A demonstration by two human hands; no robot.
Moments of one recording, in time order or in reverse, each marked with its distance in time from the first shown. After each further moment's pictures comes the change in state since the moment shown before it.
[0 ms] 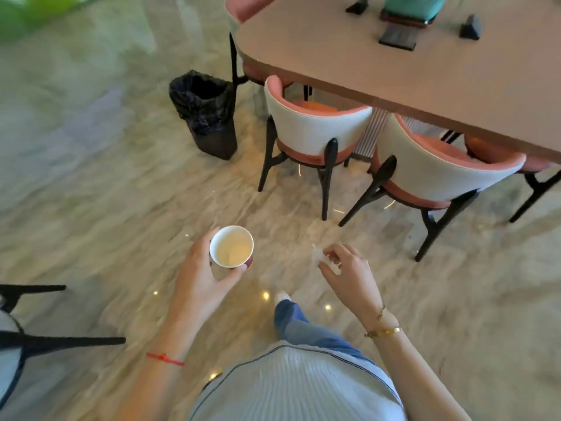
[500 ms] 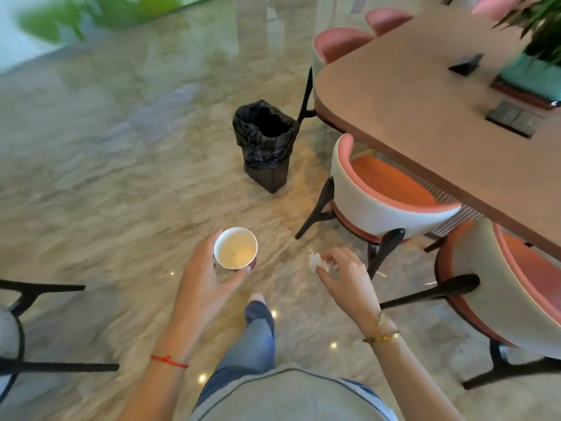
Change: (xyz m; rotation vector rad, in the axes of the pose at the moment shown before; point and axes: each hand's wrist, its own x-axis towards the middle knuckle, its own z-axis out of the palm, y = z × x) left_hand 0.282 -0.028 -0.019 0.010 0.228 -0.167; right_hand 0.345 -0.089 0.045 -0.036 -0.179 -0.290
